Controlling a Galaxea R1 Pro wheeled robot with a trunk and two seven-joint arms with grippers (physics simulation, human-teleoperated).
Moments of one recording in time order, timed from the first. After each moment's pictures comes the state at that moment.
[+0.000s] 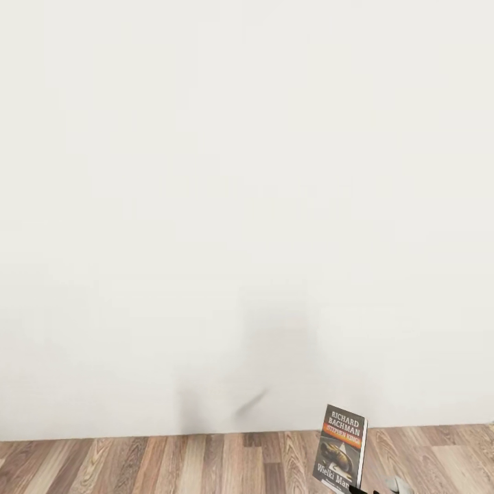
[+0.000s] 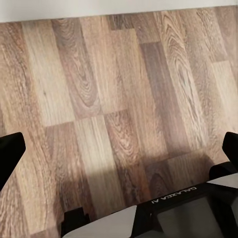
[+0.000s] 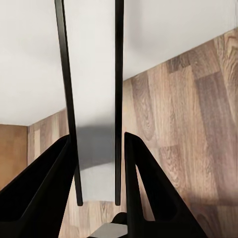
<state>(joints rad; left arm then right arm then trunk) -0.36 0.09 0.23 -0.03 -0.26 -0.26 -0.41 -0.31 -0.28 -0.02 -0.24 -0.51 0.12 0.88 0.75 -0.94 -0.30</state>
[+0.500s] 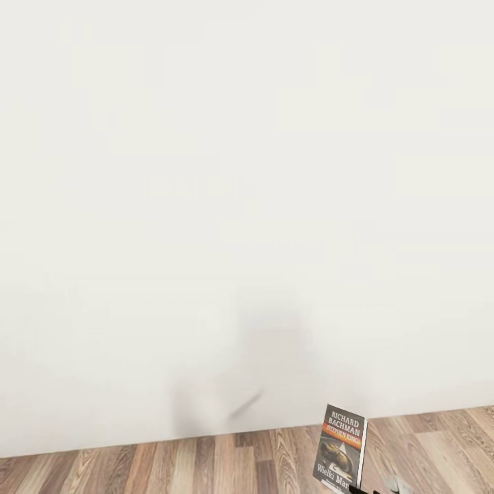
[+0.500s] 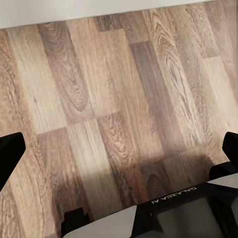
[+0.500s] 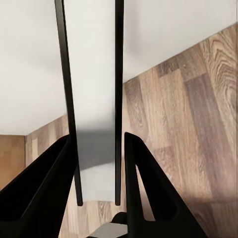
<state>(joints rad) -0.36 0.09 0.23 -0.03 -0.26 -0.26 -0.41 -0.31 -0.28 -0.02 -0.24 -0.50 0.12 0.88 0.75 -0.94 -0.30</state>
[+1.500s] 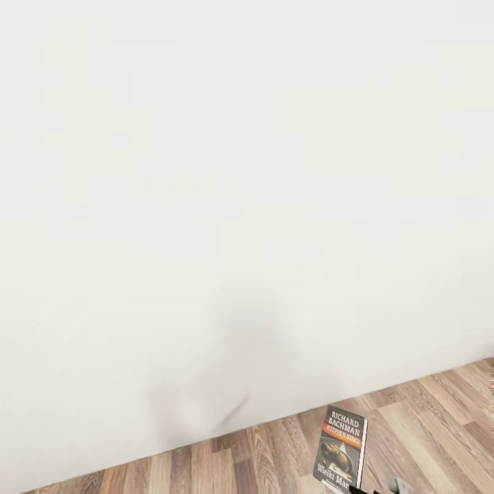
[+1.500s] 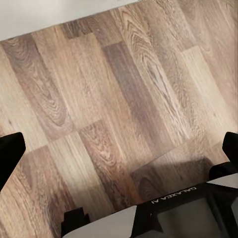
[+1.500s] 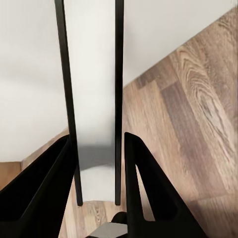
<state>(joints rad) -0.36 0.09 0.23 -0.03 -0.26 -0.26 -0.41 -0.31 -0.28 -0.02 -0.24 -0.50 0.12 0.87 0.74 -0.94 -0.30</state>
